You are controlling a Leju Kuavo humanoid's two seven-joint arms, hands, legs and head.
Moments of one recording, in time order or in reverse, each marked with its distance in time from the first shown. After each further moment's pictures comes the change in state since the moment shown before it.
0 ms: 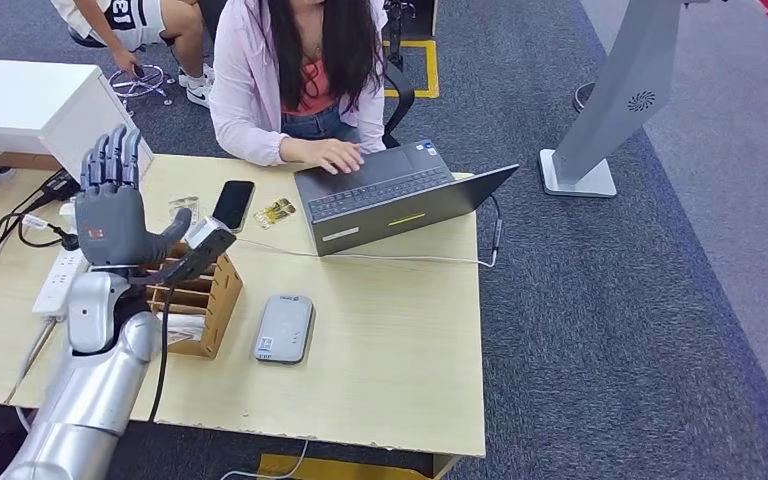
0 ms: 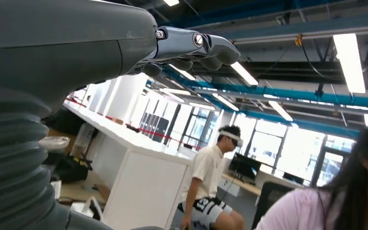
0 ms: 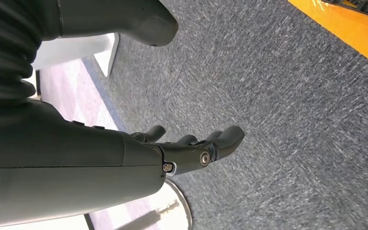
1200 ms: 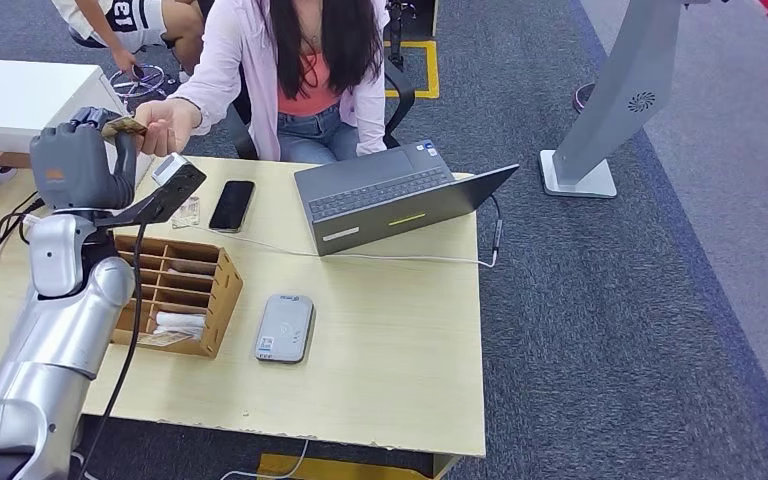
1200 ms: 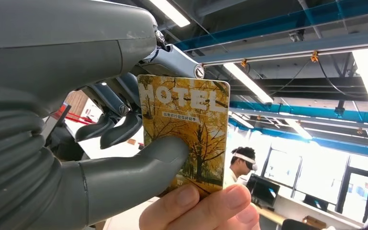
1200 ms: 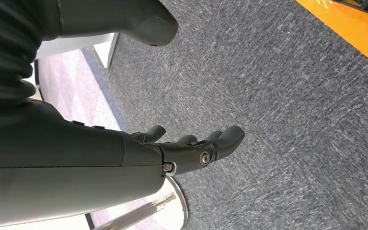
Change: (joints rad) left arm -0.260 0.033 0.008 0.214 -0.004 0.022 0.044; right arm 0.000 -0.003 0.019 0.000 0.035 0.013 -0.001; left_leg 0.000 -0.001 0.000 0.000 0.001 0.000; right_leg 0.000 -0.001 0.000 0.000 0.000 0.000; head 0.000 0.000
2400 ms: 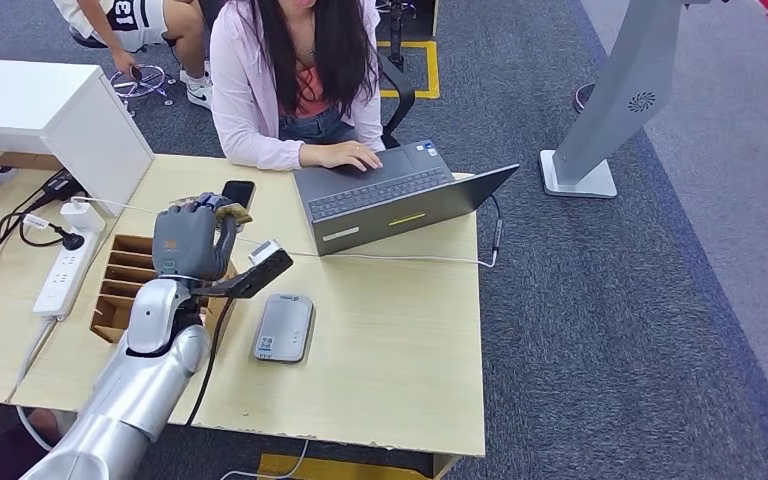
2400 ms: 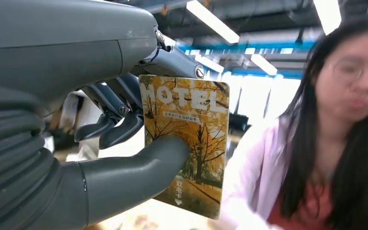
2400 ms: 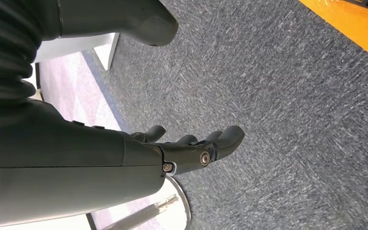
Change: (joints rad) left arm 0.173 -0.082 -0.179 -0.009 0.035 -0.040 0.051; right arm 0.001 -0.006 0.000 -0.002 -0.015 -0.002 0.001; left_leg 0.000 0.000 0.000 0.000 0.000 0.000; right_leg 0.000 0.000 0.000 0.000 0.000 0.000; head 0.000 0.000
